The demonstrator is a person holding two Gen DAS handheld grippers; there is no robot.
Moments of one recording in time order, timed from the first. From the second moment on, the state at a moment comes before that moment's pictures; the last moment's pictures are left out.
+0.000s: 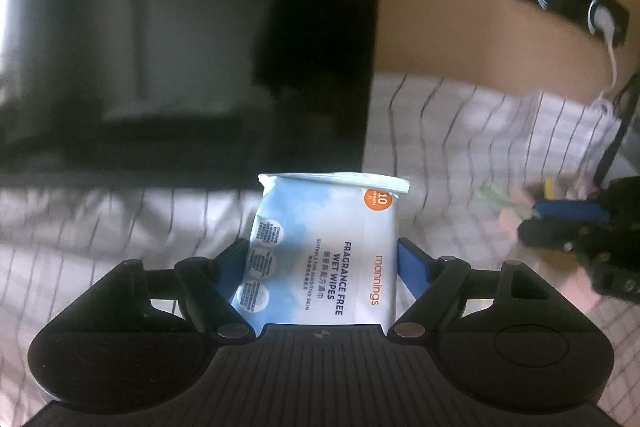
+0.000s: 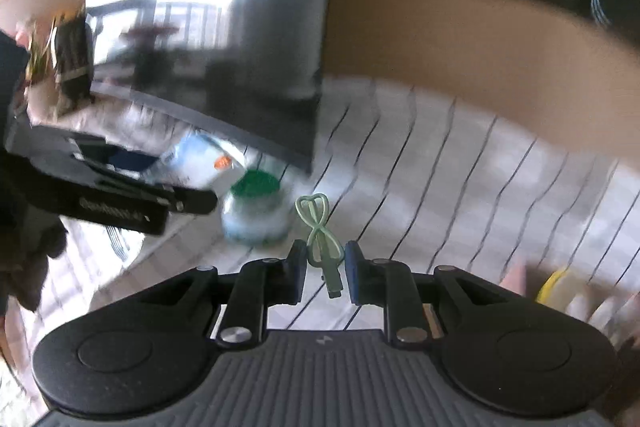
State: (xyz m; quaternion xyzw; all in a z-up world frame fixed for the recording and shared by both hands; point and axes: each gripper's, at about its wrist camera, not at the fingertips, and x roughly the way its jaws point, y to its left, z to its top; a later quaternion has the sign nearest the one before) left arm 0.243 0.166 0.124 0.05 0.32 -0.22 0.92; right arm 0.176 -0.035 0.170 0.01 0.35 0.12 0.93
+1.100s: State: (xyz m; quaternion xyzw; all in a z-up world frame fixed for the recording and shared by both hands) left arm 0.234 -0.179 0.060 0.03 0.44 -0.36 0.82; right arm 0.125 -0.258 0.077 -0.01 0.38 -0.09 0.92
